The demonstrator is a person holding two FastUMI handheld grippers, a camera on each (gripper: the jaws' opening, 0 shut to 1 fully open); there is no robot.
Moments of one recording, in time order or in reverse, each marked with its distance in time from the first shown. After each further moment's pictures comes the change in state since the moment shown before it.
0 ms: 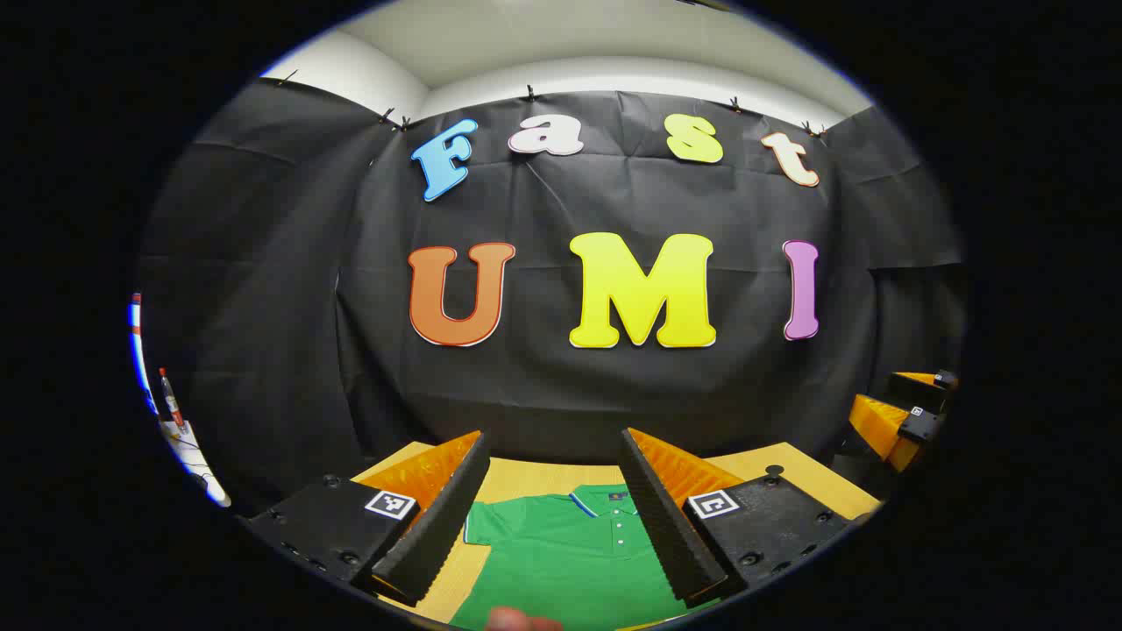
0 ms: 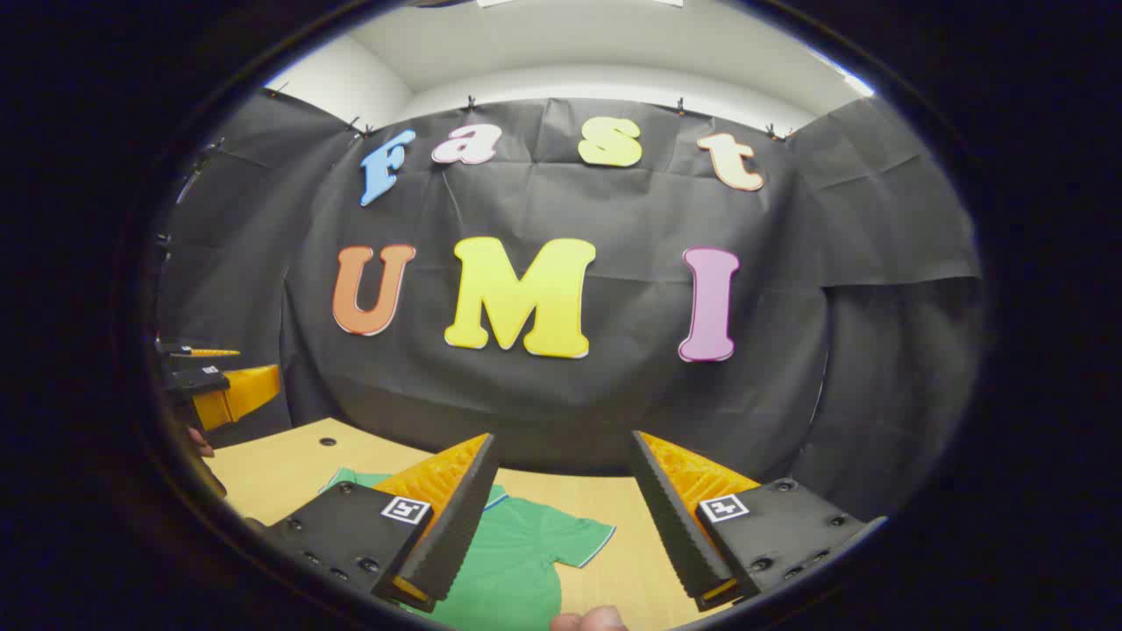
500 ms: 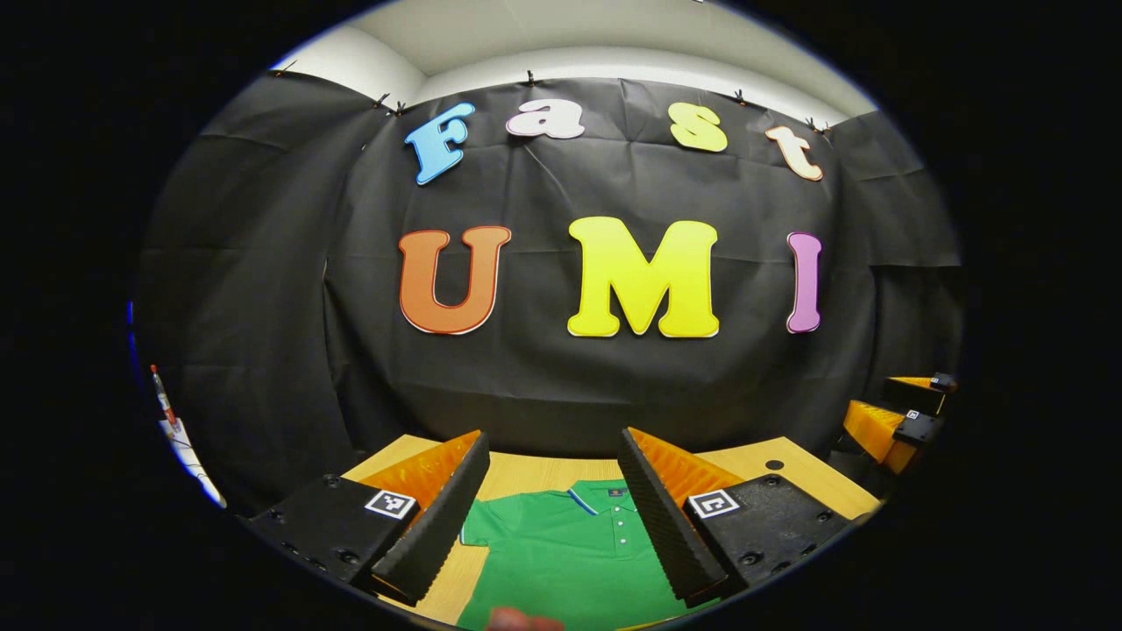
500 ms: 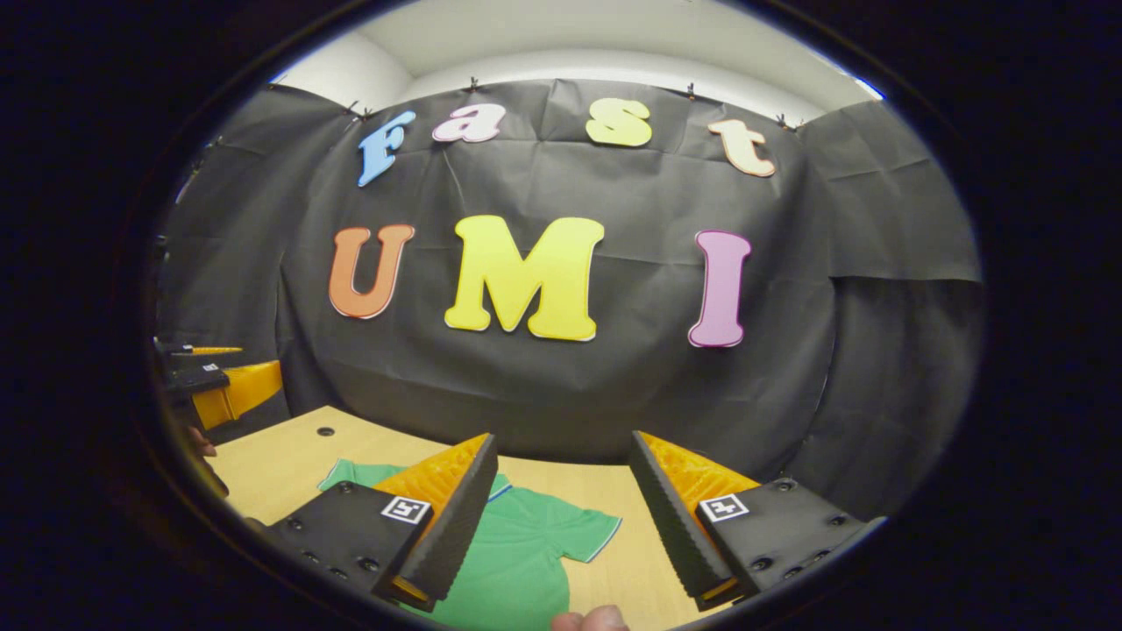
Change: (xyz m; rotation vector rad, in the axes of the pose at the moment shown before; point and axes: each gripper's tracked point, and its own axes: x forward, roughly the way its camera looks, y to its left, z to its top) left arm 0.021 0.004 0.004 -0.015 0.013 -0.044; right arm 0.014 0.019 0.010 -0.010 0.029 -0.001
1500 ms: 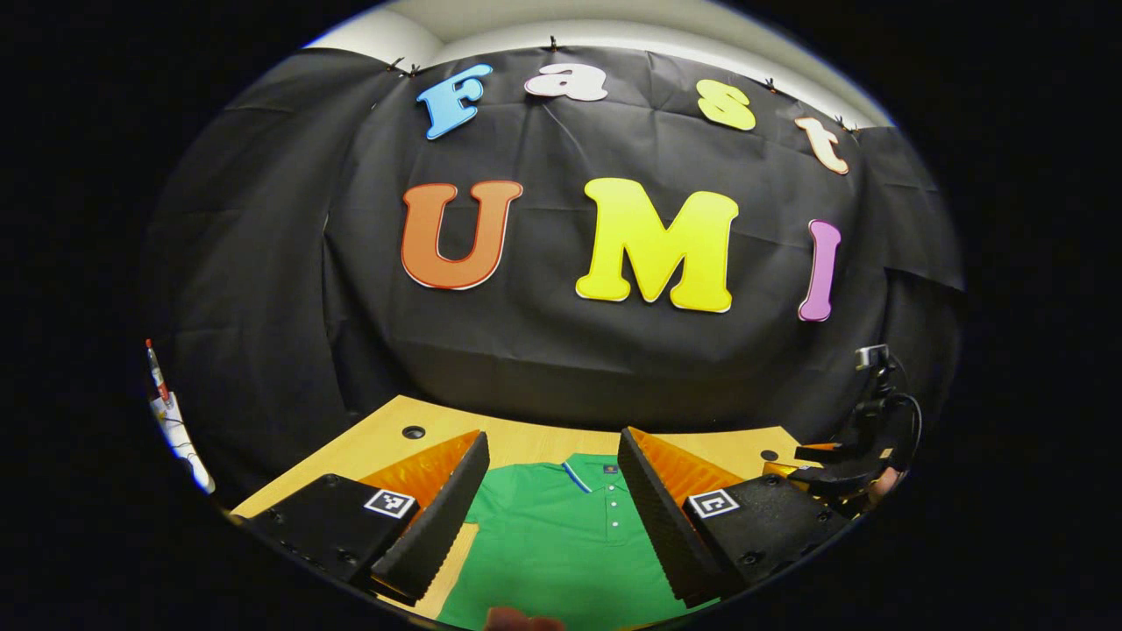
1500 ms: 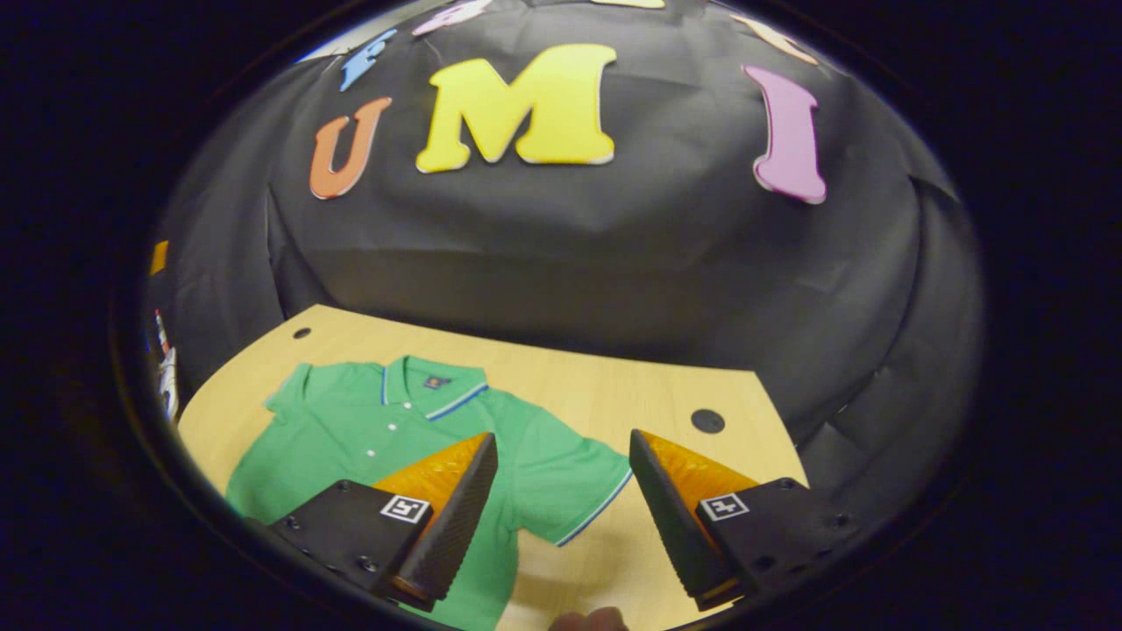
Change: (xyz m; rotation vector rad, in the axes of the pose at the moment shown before) left arm 0.017 0.010 -0.042 -0.066 0.176 0.036; right arm 0.173 -0.062 -0.208 -0.017 0.479 0.120
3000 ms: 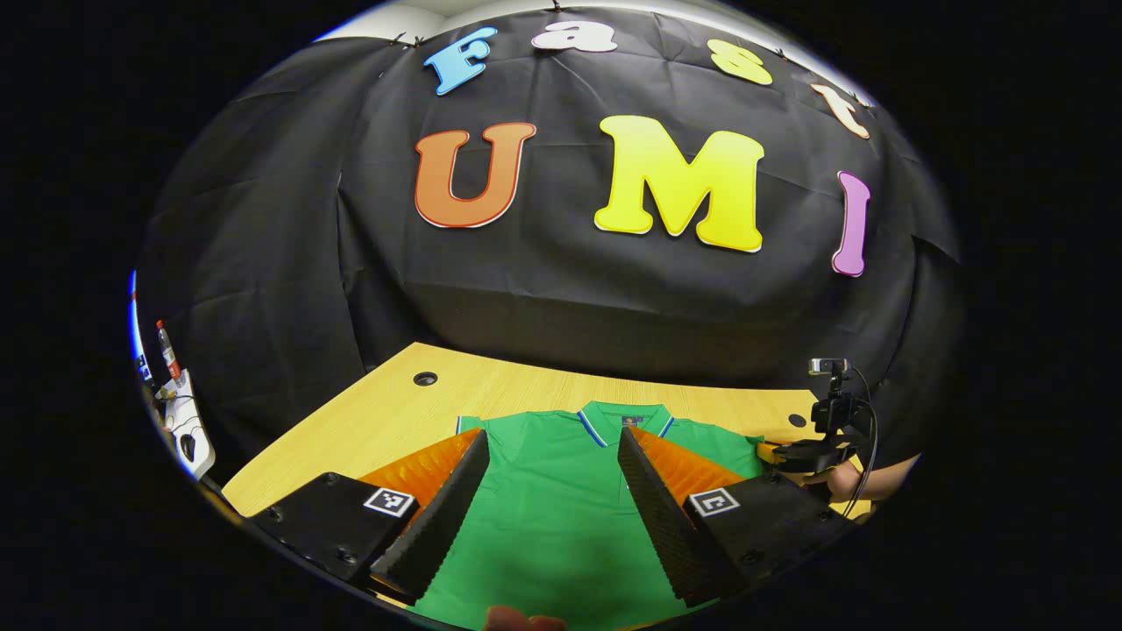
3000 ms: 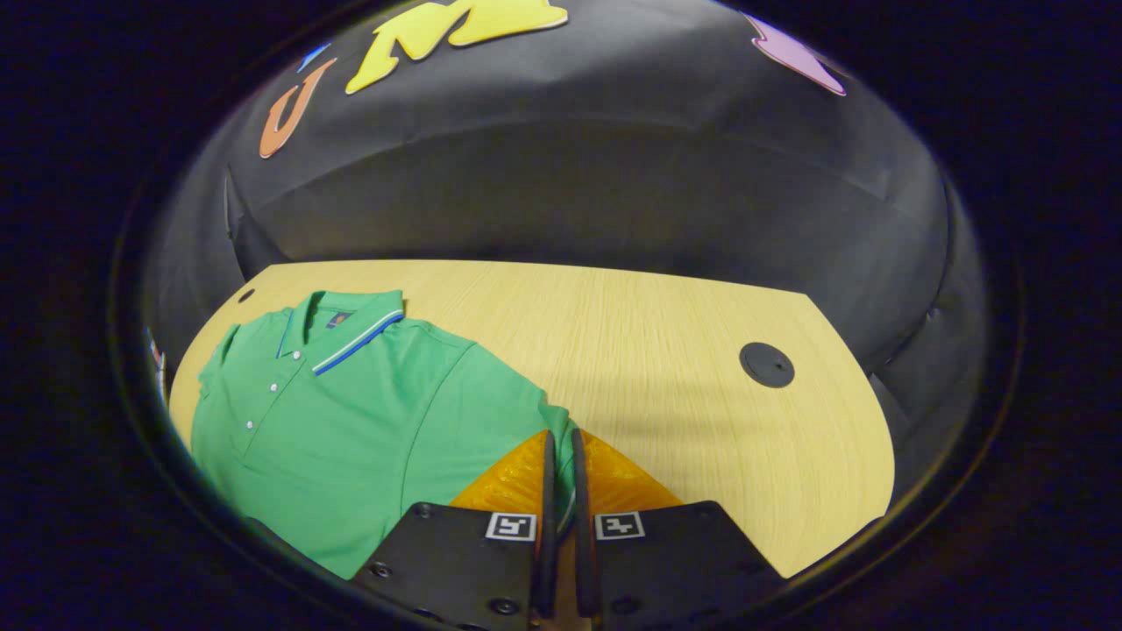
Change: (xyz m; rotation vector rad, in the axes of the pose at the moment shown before) left arm 0.016 -0.014 -0.063 -0.019 0.156 0.070; right arm 0.128 -0.030 -0.068 0.062 0.192 -0.009
